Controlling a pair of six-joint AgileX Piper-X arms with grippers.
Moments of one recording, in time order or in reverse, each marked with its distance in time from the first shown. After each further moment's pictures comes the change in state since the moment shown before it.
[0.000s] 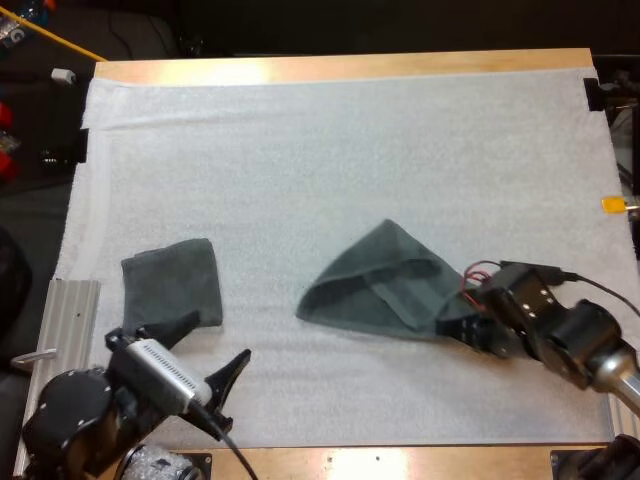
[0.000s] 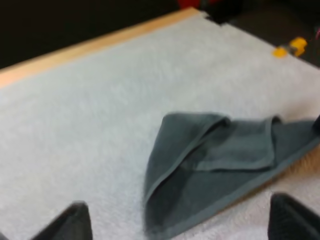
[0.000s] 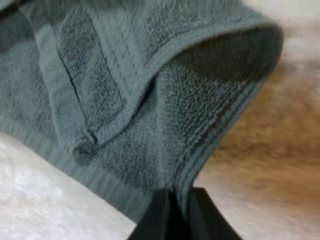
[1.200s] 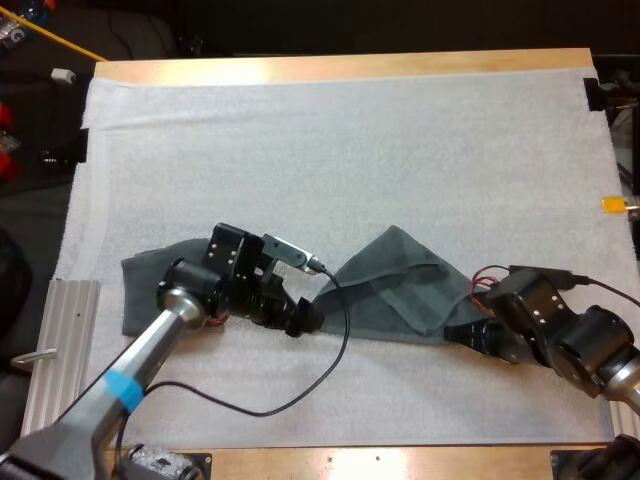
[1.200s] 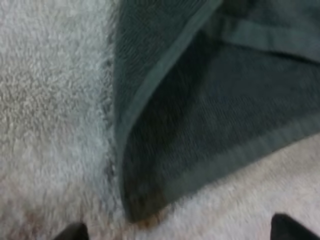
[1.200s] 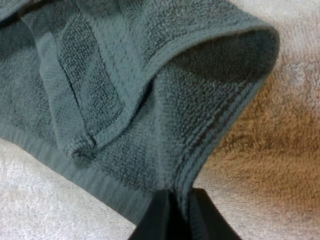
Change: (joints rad) left arm 0.000 1.054 0.031 -0.293 0.191 0.009; right arm 0.000 -0.029 0.000 0.029 0.005 -0.007
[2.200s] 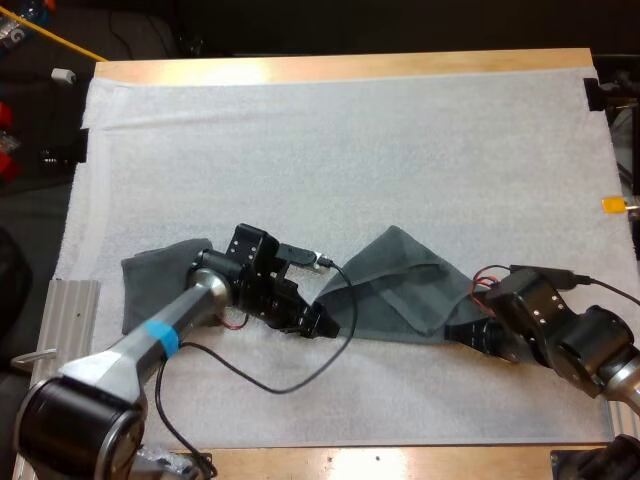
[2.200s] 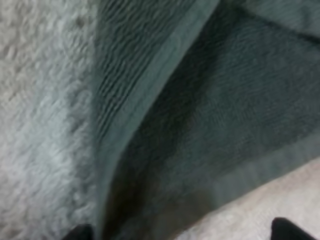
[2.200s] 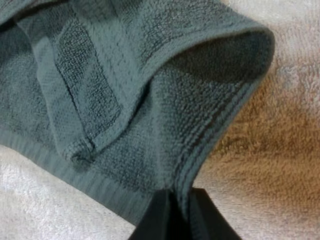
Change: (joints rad) left arm 0.002 0.242 -0.007 -0.091 0.195 -0.062; right arm 0.000 0.000 0.000 0.000 0.014 0.009
